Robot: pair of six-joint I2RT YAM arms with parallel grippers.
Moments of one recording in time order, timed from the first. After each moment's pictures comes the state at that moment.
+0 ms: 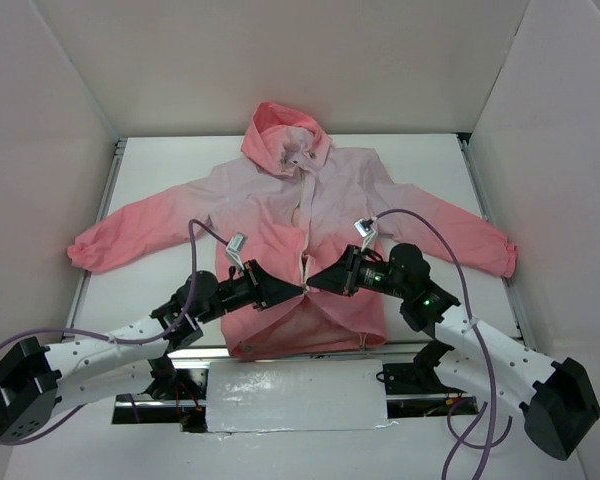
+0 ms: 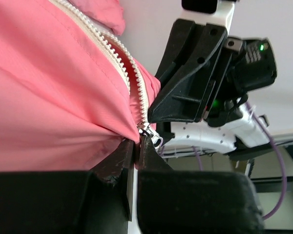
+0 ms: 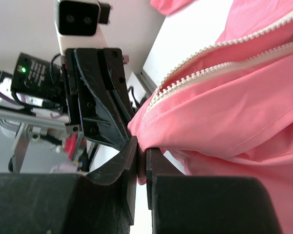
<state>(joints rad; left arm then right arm) -0.89 0.93 0.35 0.55 0.17 -1.20 0.64 0.82 0.43 0.27 -0.50 0.96</state>
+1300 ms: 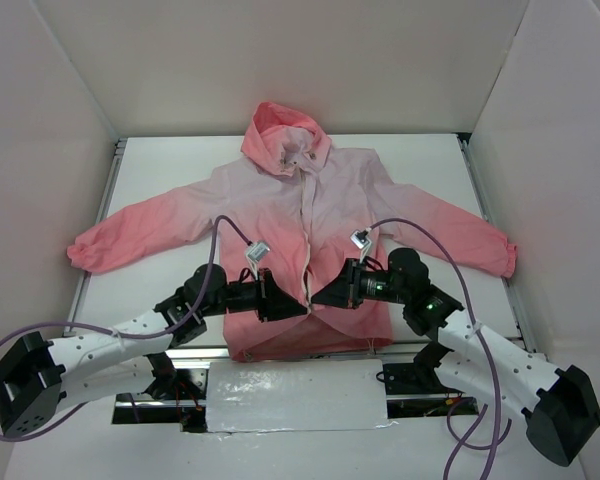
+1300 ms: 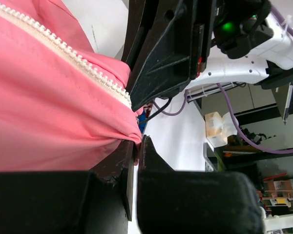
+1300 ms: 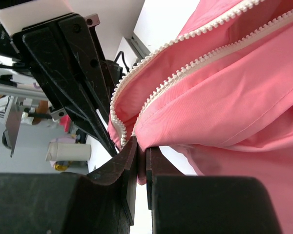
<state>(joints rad) -0.88 0.97 0.39 0.47 0.46 -0.91 0.63 0.79 0.40 0.13 -0.62 0.89</state>
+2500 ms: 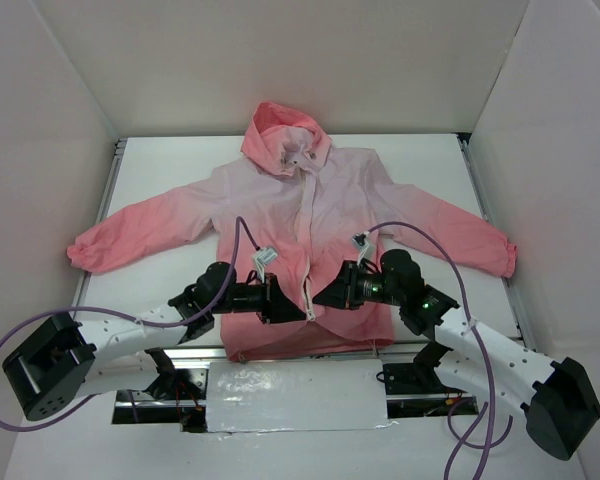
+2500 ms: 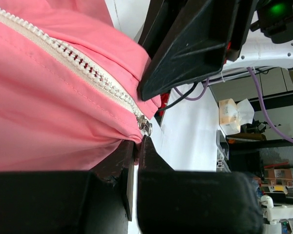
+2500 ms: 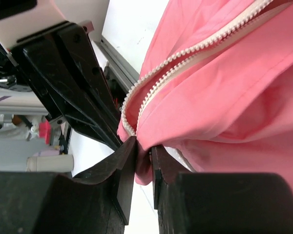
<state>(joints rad) -0.83 1.13 0.36 0.54 0.55 -0.85 0.65 0.82 0.40 0.05 -0.51 0.85</state>
